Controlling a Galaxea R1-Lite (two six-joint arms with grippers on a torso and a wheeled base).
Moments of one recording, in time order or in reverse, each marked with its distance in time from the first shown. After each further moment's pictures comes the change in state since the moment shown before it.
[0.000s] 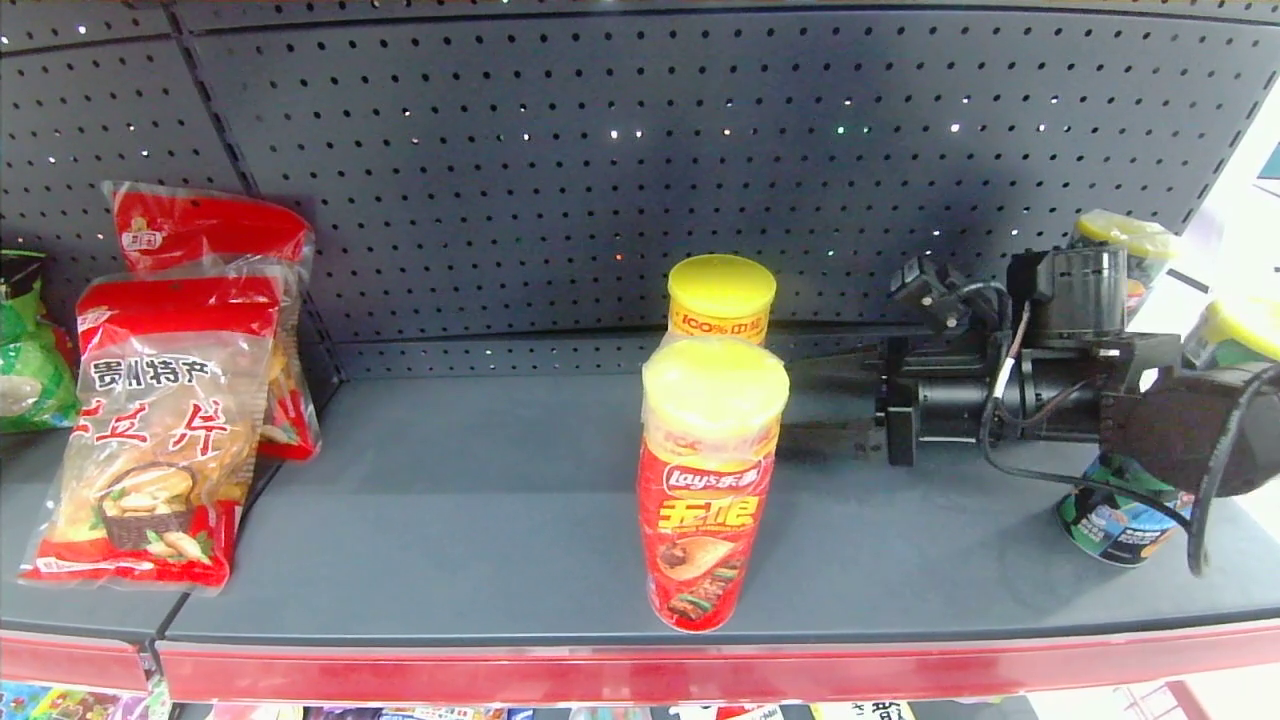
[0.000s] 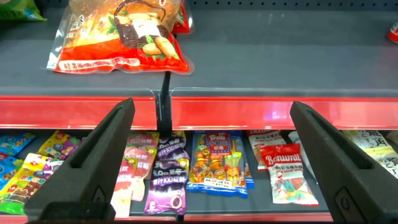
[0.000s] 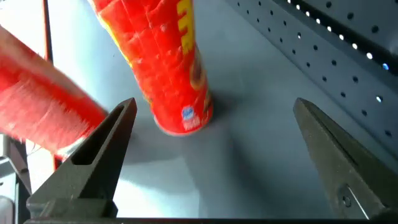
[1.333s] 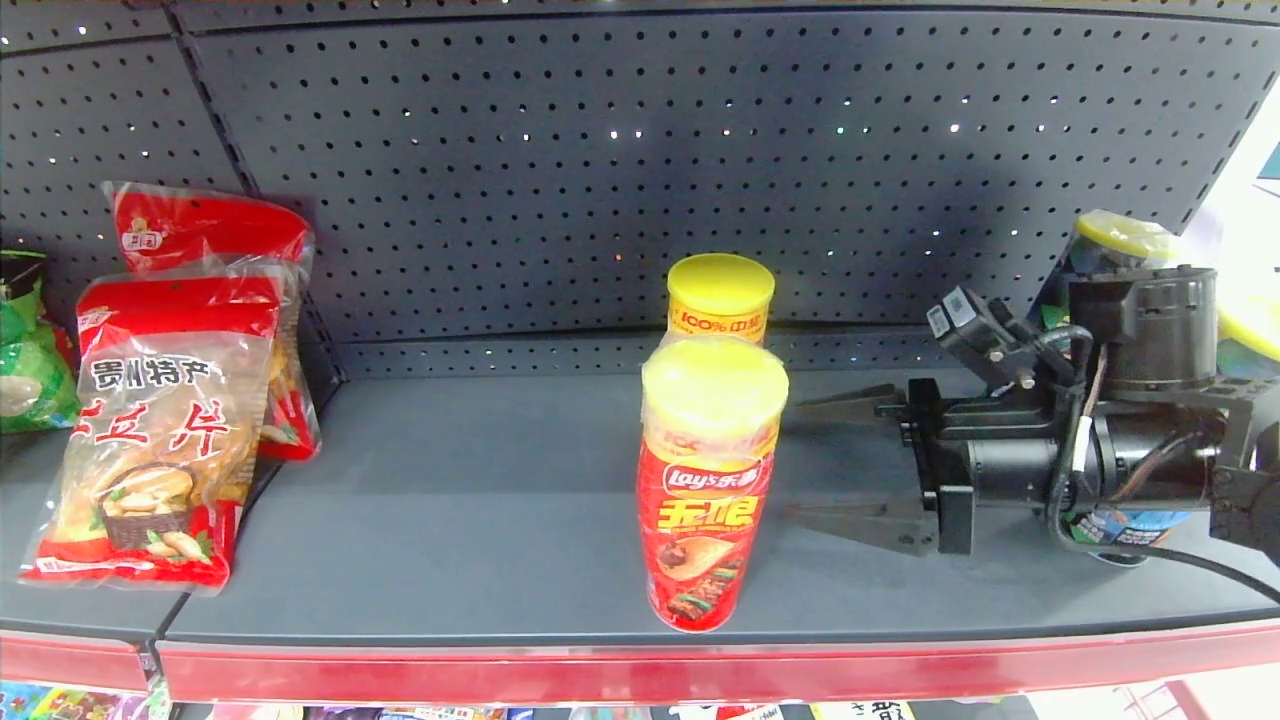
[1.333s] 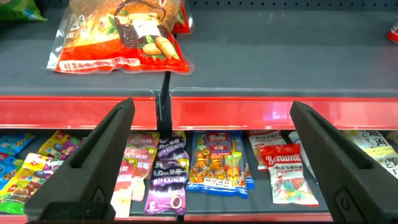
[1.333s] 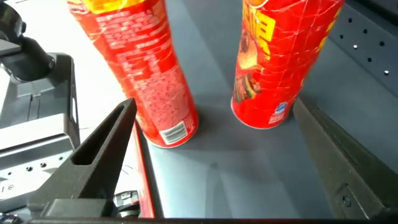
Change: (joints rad) left arm 0.001 0.000 0.000 0.000 0.000 0.000; right arm 0.120 -0.185 0.185 0.007 -0.006 -0.003
